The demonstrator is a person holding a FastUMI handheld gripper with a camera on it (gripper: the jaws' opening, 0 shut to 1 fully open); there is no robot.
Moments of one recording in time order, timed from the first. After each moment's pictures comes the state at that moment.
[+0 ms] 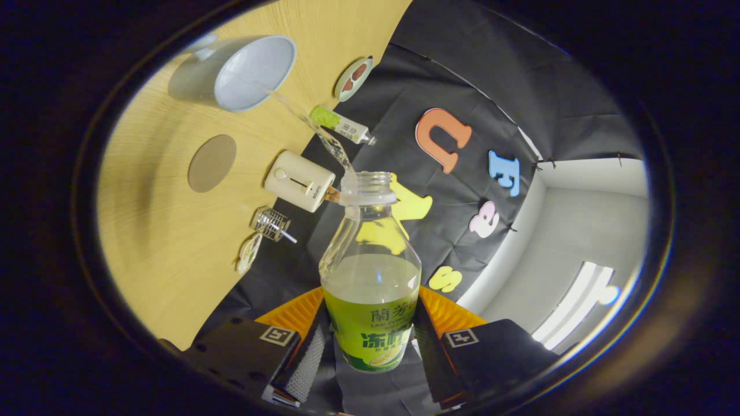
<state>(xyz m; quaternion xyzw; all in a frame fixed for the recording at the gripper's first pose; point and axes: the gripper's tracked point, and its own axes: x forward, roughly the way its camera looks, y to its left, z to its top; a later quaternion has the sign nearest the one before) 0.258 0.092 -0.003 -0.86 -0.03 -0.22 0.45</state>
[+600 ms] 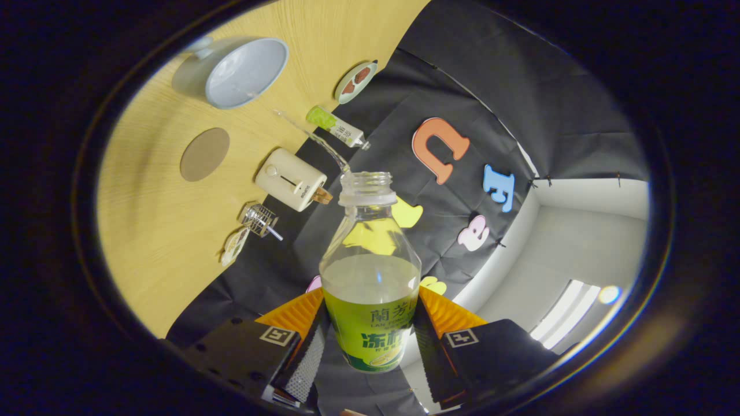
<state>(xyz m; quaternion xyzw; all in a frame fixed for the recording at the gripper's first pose) 0.252 0.118 0.020 -0.88 -0.06 -0.22 0.41</state>
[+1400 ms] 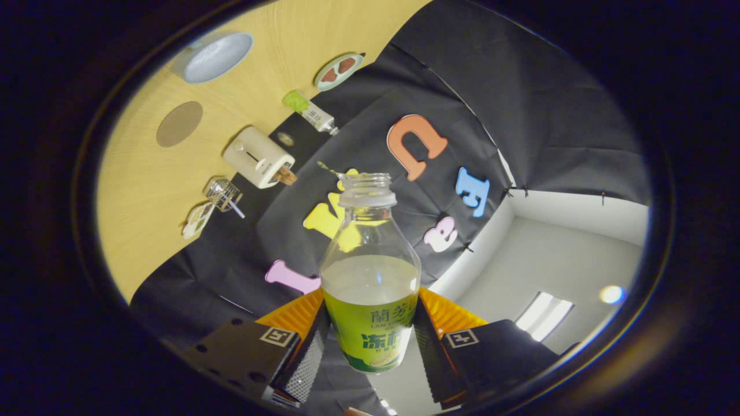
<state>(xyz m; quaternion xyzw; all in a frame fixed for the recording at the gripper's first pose) 0.222 0.151 0.109 -0.89 -0.10 -0.26 0.36</state>
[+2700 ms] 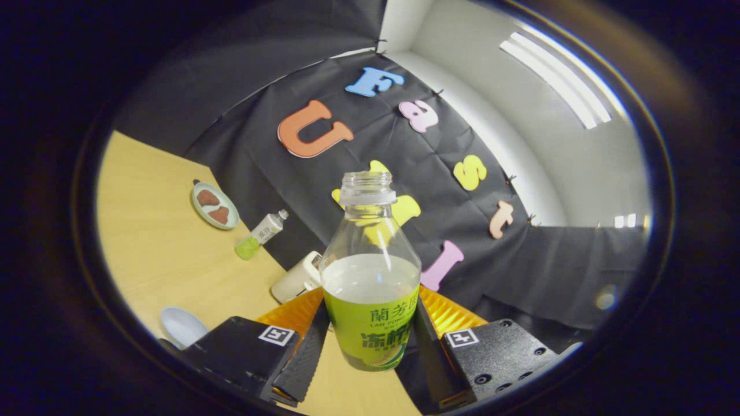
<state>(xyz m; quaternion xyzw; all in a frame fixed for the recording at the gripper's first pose) 0.291 0.130 0.012 -0.39 -0.02 -0.11 0.91</state>
